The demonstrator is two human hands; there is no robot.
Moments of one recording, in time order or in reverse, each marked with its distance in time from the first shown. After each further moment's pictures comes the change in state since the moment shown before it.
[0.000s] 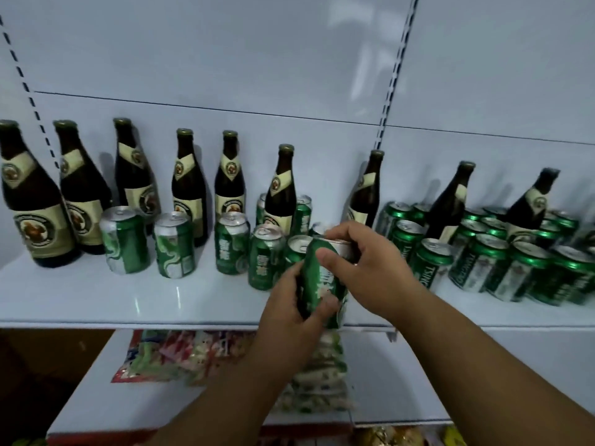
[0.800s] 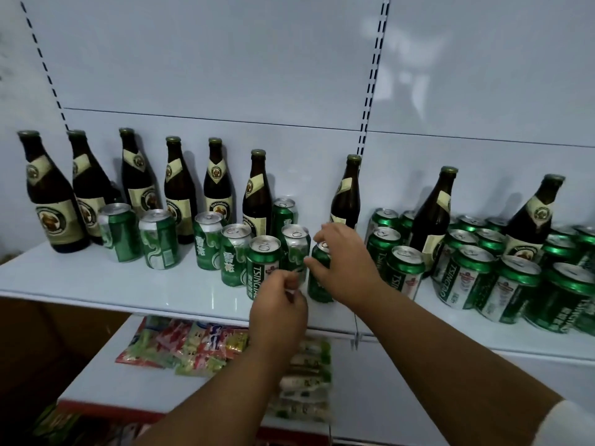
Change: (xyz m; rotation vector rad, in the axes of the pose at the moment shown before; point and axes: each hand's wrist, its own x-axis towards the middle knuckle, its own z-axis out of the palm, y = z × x) left_hand 0.029 -0.017 0.088 0.417 0.437 -0.124; right_hand 0.047 0.106 -0.015 -0.308 0.038 -0.331
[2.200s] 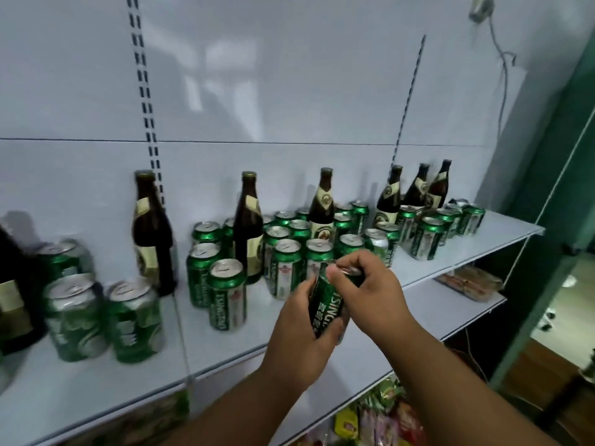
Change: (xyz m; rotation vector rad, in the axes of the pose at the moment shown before) left_hand -0.082 0.136 0.162 -0.416 -0.780 0.473; right_hand -0.156 0.084 -0.181 0.186 0.509 0.768
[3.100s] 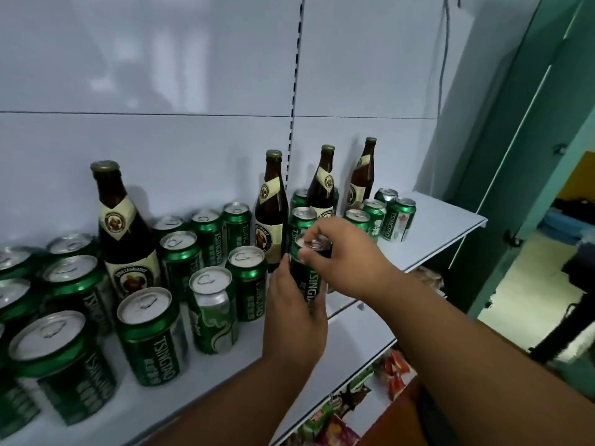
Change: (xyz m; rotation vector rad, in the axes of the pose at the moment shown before) left_hand 0.229 -0.008 0.301 0.109 0.160 -0.124; right_hand 0.262 0.175 -0.186 -0.504 -0.250 -0.254
